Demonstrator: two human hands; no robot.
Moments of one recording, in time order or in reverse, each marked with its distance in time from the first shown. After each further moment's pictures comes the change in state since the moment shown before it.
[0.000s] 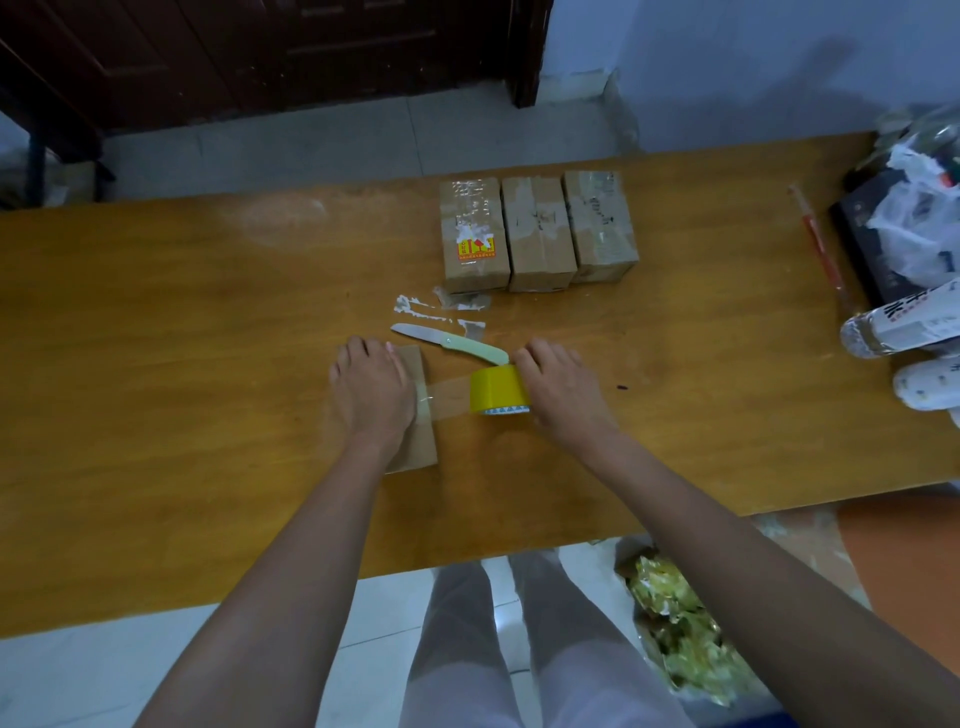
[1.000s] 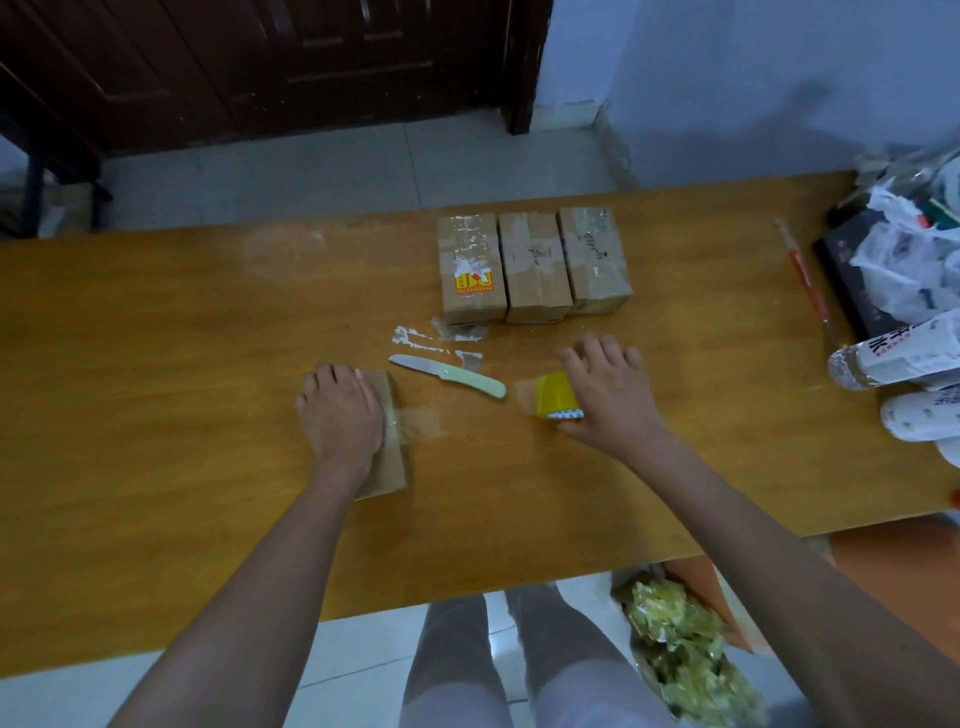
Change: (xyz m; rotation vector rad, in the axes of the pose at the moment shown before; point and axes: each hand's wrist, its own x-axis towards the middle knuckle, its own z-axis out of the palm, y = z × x) left_hand 0.017 -0.026 -0.007 0.076 0.009 -0.040; right_hand 0.008 0.050 -0.040 -0.248 -0.151 0.086
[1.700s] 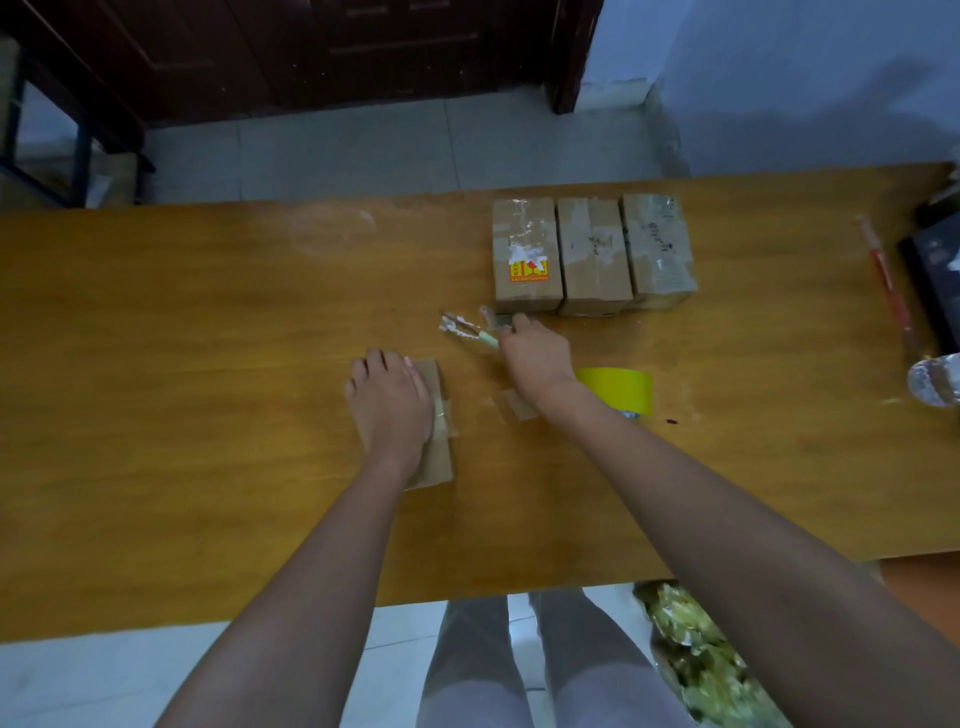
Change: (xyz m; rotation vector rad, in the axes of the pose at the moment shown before) left_hand 0.001 0.000 0.002 0.014 -0.020 -0.013; right_hand 0.106 -0.114 0.002 0.181 -0.060 -0.019
